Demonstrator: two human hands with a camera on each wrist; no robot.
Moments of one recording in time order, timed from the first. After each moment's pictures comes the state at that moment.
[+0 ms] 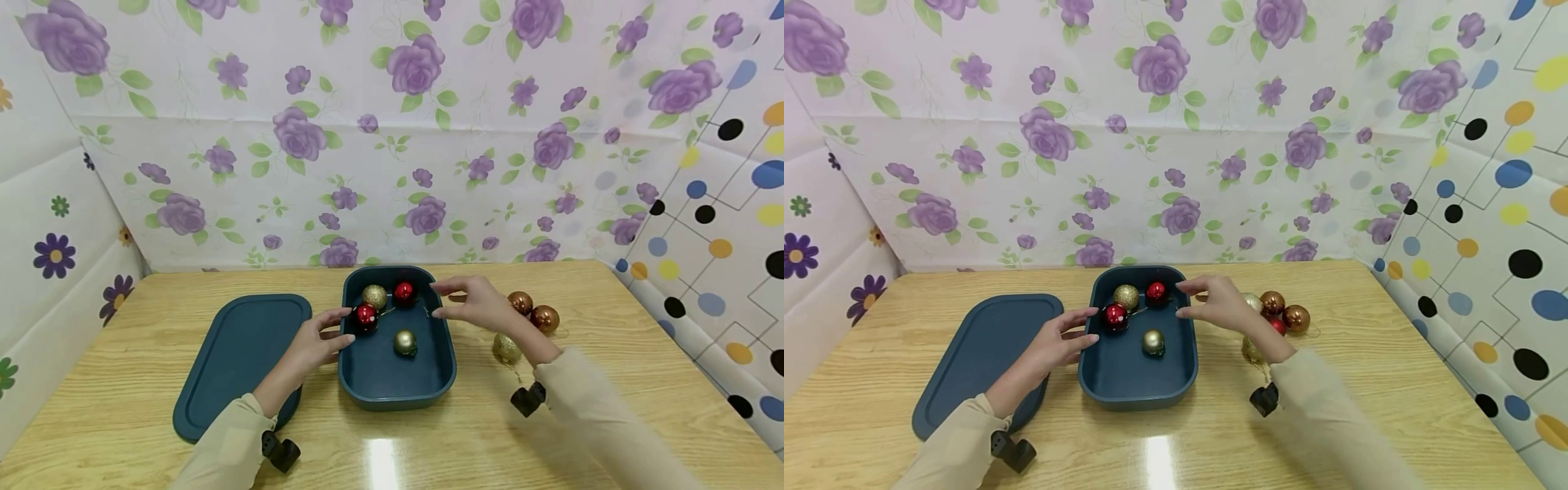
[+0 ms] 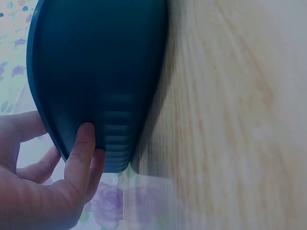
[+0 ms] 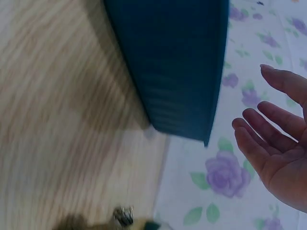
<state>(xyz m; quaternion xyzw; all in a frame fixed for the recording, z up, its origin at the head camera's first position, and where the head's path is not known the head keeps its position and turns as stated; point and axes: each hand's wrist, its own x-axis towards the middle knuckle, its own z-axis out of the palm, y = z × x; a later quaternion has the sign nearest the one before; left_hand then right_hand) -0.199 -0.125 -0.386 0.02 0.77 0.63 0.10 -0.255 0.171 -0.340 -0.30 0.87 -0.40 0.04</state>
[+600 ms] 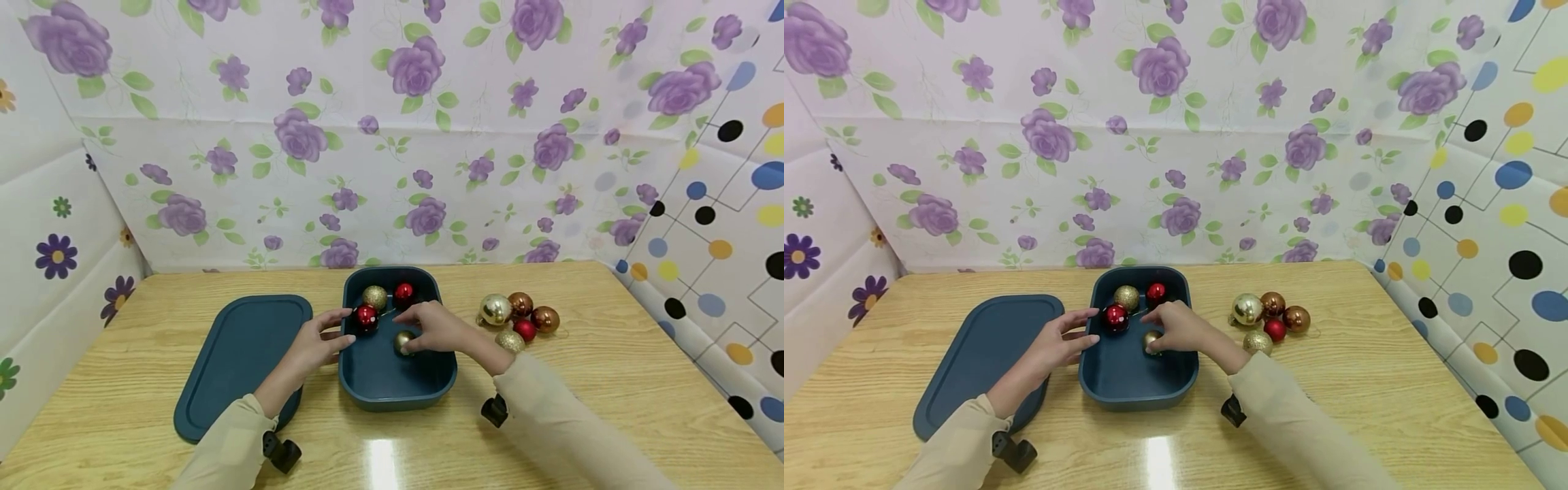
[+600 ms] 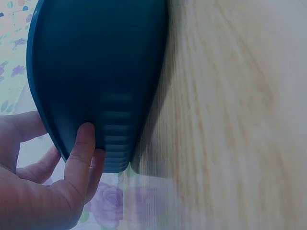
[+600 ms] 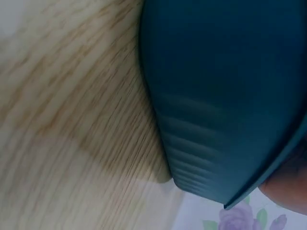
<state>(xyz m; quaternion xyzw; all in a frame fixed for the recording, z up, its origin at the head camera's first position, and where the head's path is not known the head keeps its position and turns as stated) -0.199 -0.125 -0.386 0.02 0.77 0.63 0.10 -0.250 0.114 -0.364 -0.38 0.89 -0.25 0.08</state>
